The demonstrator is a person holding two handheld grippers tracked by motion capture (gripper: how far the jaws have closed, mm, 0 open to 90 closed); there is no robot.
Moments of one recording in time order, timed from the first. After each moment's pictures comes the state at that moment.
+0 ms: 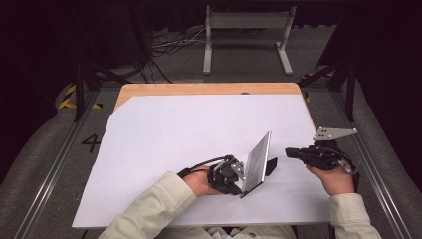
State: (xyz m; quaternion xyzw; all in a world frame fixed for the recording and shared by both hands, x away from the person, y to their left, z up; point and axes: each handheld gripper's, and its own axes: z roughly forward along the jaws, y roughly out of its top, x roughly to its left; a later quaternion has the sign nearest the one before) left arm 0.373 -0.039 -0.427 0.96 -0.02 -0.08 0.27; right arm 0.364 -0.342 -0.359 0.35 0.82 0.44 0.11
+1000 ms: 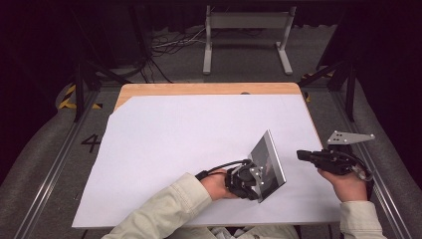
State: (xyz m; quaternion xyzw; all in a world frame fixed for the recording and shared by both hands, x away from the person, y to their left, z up) left arm 0.363 -0.086 -0.430 0.95 -0.05 -0.10 0.28; right arm 0.346 -0.366 -0.355 0.38 0.80 0.44 0.12
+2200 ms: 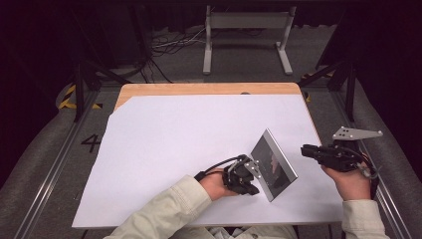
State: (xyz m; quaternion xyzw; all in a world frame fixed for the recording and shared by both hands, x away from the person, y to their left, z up) left arm 0.370 -0.065 -0.425 0.94 0.01 -0.09 0.32; right arm 0.345 -0.368 -0.337 0.41 0.79 0.43 0.15
